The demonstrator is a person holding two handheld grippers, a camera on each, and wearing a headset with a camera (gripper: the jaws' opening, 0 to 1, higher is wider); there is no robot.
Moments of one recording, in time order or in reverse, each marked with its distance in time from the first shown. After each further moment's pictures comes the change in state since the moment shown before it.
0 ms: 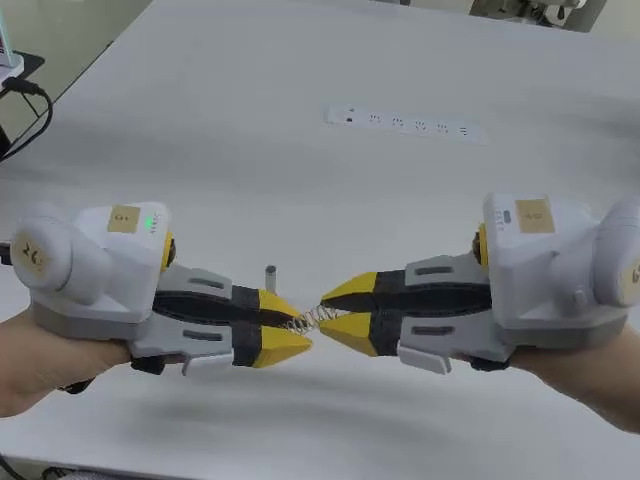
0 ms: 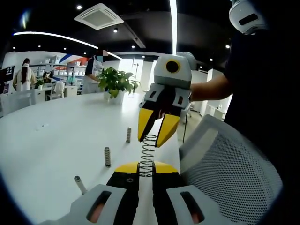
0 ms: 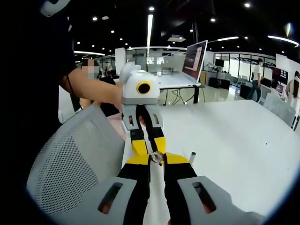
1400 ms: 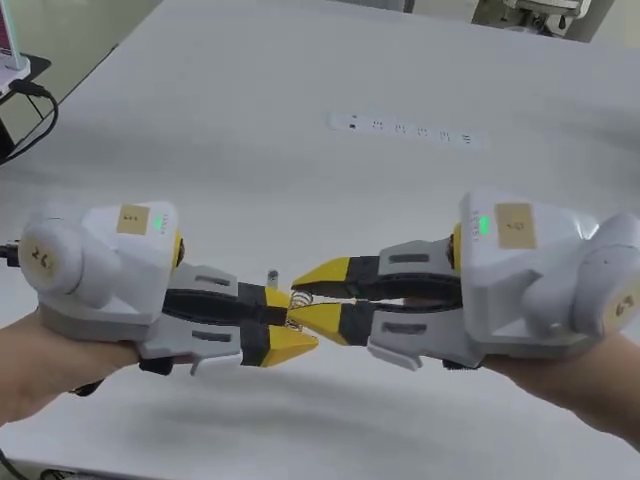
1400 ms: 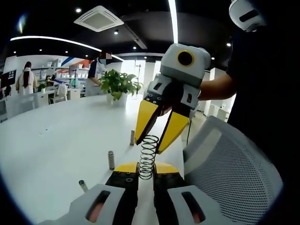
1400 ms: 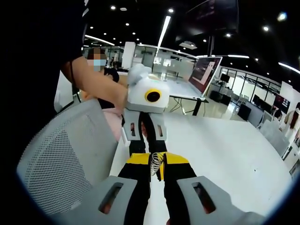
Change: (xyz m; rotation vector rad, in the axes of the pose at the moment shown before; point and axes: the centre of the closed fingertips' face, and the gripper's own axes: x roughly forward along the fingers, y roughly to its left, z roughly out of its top) left arm -0.005 0.005 0.008 0.003 -0.014 0.042; right arm 0.015 0.003 0.018 -0.222 0.015 -0.034
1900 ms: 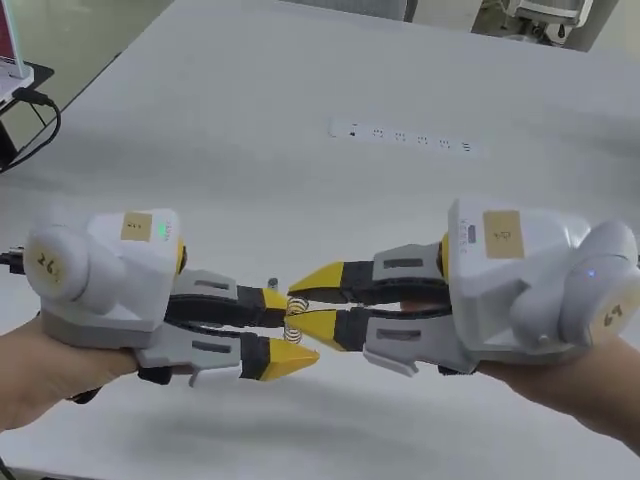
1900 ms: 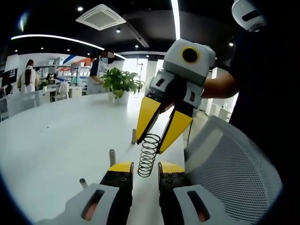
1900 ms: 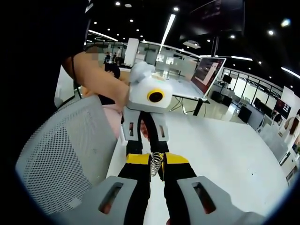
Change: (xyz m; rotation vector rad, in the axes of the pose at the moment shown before) left arm 0.000 0.001 -0.002 -0.008 0.018 0.012; right arm 0.001 -0.001 0.002 -0.040 0.023 0.004
